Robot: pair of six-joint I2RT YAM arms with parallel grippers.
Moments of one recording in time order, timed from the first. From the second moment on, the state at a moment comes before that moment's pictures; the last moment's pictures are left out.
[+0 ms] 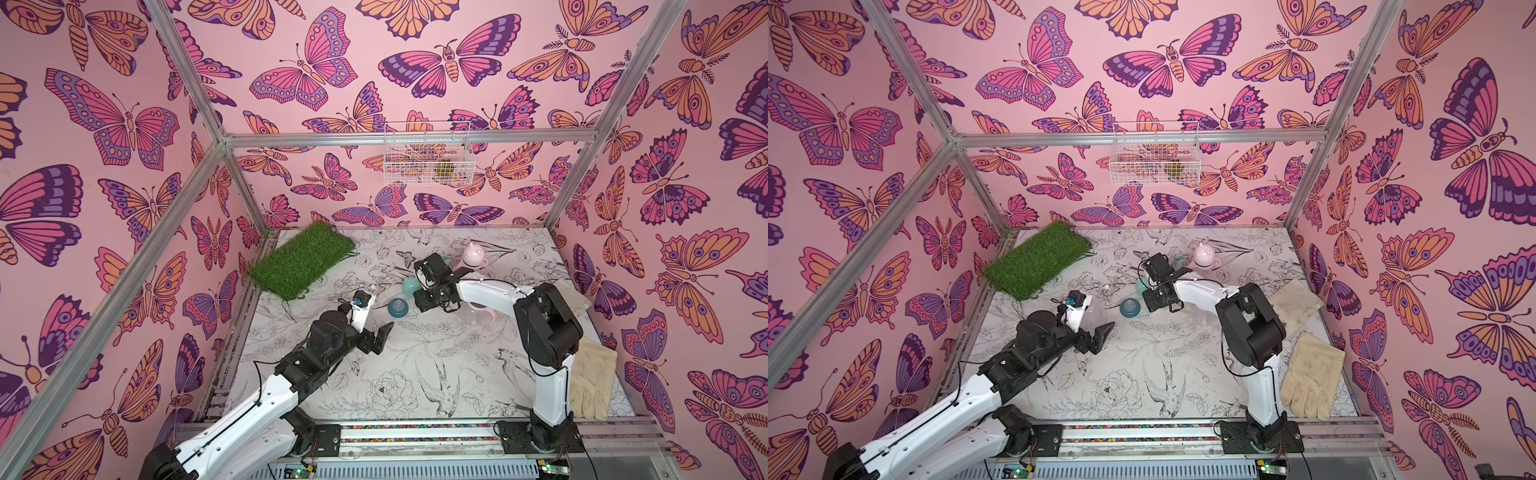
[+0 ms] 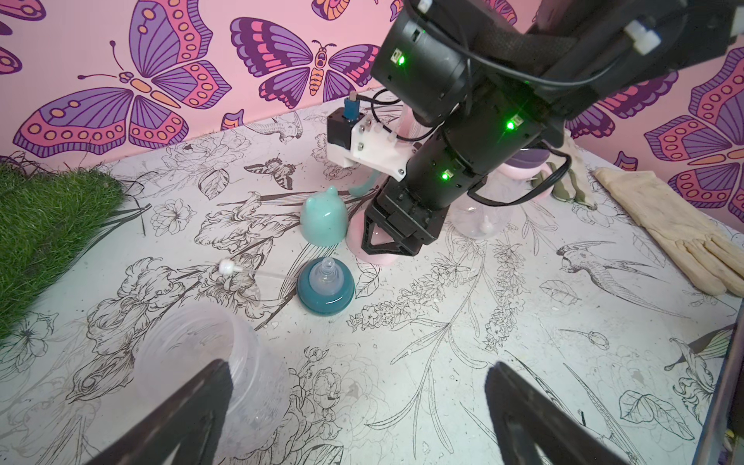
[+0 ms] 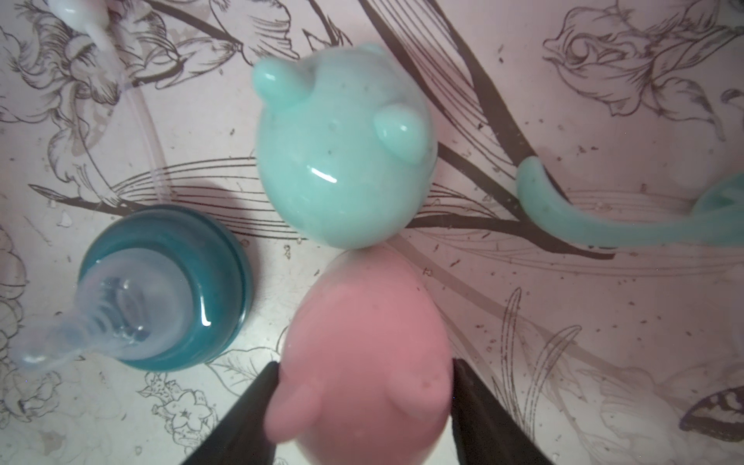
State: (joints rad) left arm -0.64 0.83 0.51 -0.06 0.03 -0.07; right arm 0.62 1.99 1.39 -0.51 0.03 0.16
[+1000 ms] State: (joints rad) left arm -0.64 0.88 0.51 -0.05 0.05 -0.07; right arm 0.53 1.43 1.45 -0.90 0.27 0.13
